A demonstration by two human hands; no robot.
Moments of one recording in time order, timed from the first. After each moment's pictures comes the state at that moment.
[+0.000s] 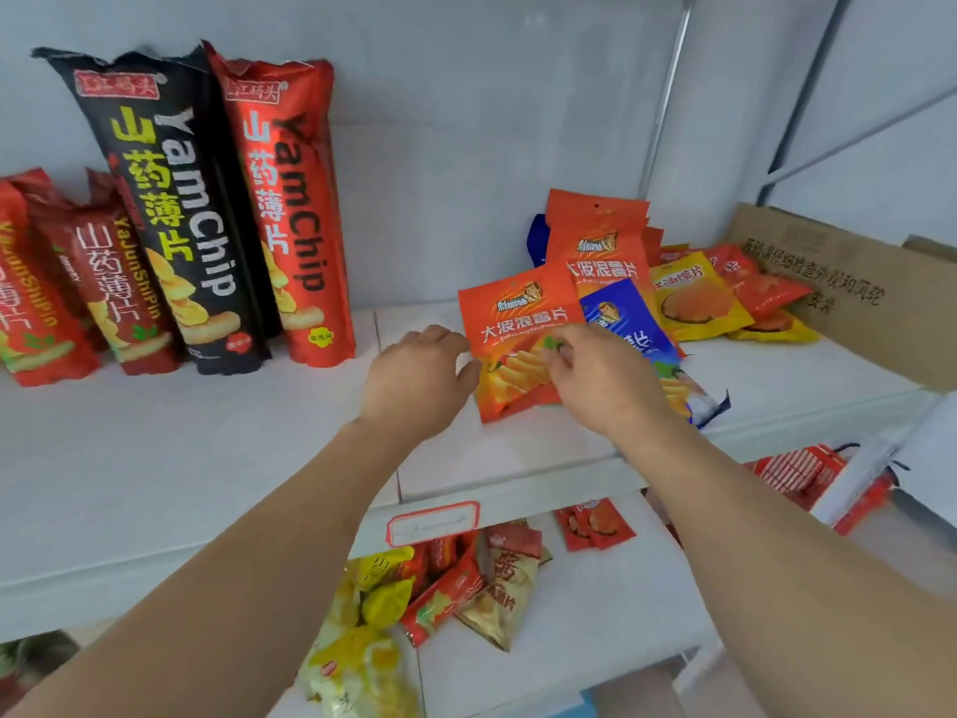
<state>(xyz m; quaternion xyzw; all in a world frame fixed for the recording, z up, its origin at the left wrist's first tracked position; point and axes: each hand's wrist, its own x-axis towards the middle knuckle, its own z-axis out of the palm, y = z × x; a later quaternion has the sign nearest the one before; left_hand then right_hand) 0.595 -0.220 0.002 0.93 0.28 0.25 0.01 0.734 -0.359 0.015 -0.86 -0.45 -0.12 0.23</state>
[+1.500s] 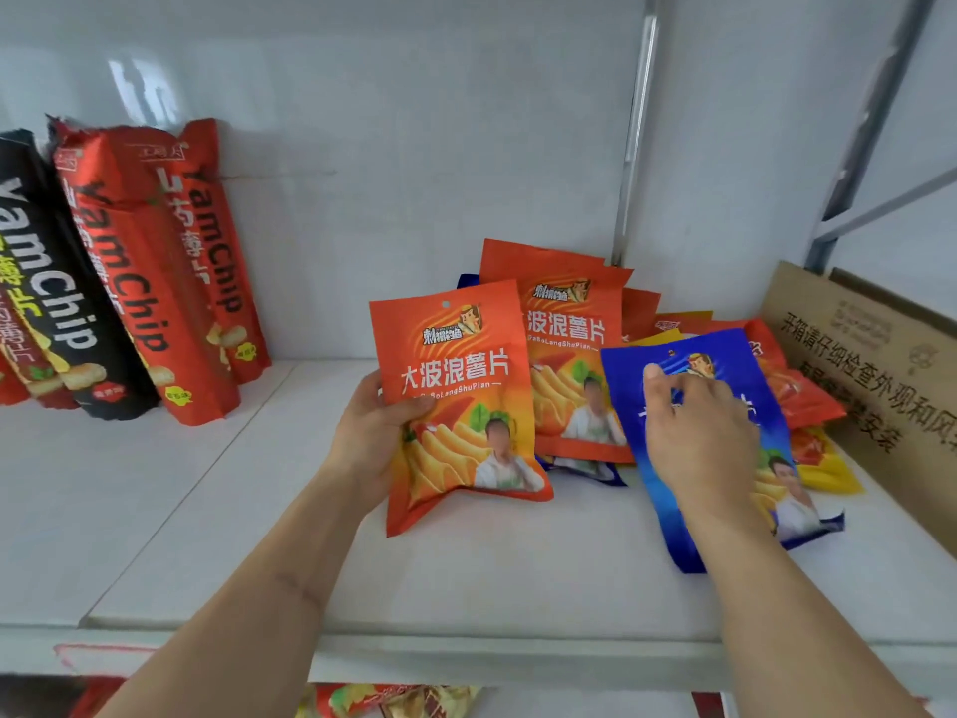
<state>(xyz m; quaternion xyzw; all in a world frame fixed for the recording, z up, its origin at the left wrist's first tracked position) 0.804 -0.255 -0.014 0.45 0.34 0.47 0.68 1.054 -0.391 -0.017 -0.87 -0.32 -0.14 0.34</state>
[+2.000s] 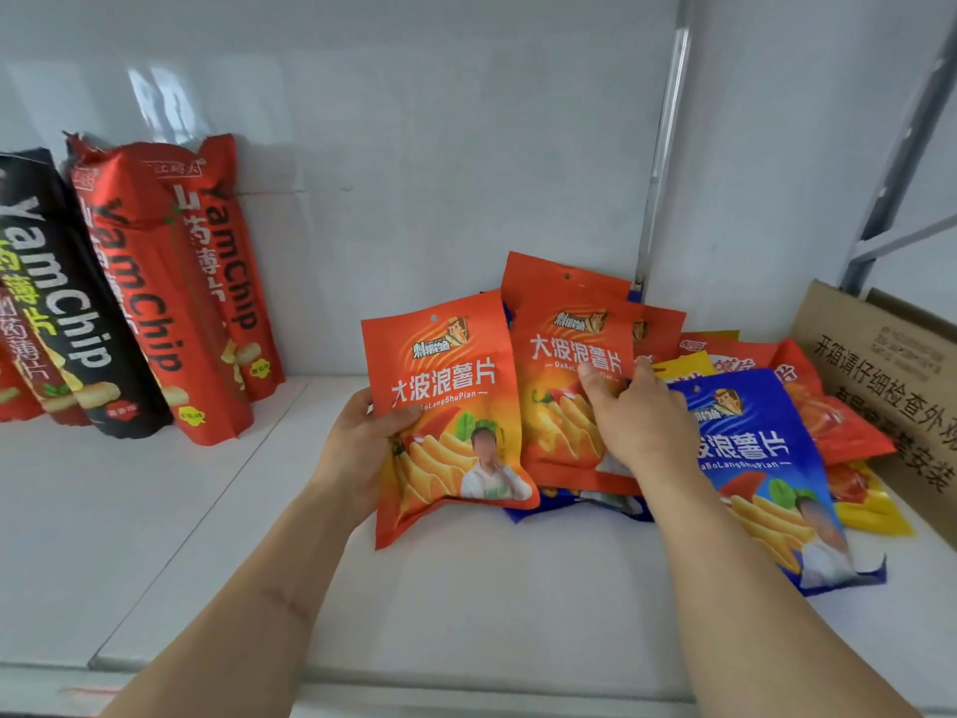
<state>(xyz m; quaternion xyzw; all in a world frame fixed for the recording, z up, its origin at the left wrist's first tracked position) 0.785 -0.220 -0.012 0.43 0.36 0.47 0.68 1.031 -0.323 0.008 -0.87 -0.38 0.01 0.31</state>
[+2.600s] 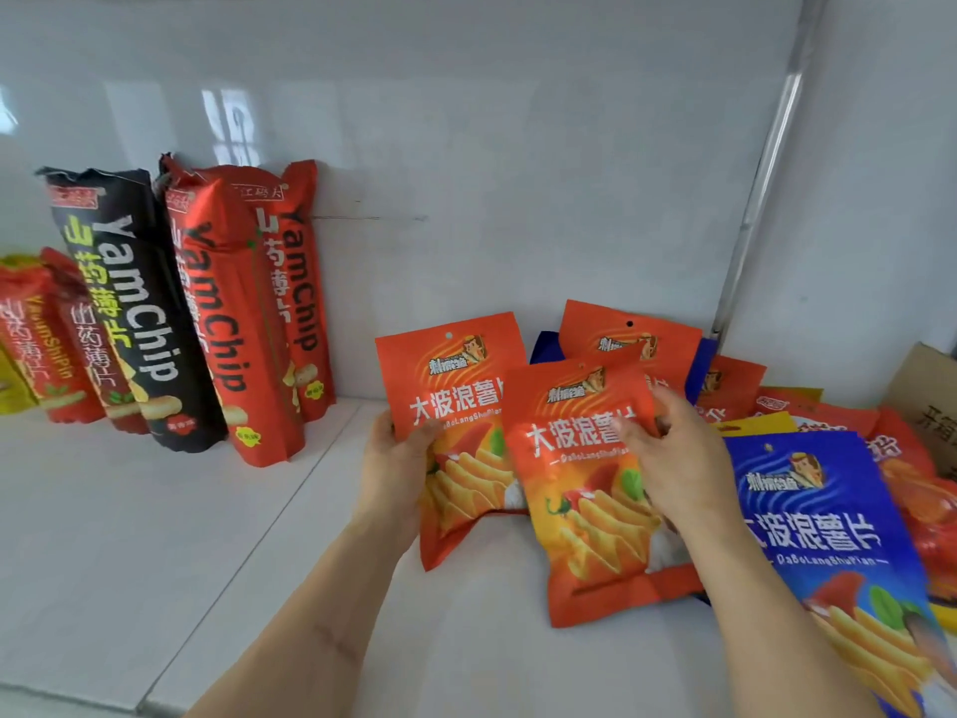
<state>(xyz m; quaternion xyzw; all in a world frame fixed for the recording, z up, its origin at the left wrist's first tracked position) 0.776 -0.189 -0.011 0.40 0.38 0.57 0.61 1.008 -0.292 0.013 -0.76 -0.45 0.02 0.47</state>
